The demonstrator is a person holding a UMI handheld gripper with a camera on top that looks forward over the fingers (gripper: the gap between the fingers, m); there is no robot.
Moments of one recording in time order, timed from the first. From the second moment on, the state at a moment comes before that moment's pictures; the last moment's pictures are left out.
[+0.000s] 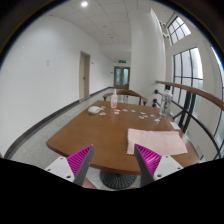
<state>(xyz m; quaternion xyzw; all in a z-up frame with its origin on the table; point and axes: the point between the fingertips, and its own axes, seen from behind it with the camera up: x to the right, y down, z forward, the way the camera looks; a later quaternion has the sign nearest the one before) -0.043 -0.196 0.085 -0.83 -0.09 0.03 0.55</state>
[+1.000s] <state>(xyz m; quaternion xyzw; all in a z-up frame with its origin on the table) 0.000 -0.043 0.020 -0.86 -0.07 0.02 0.50</state>
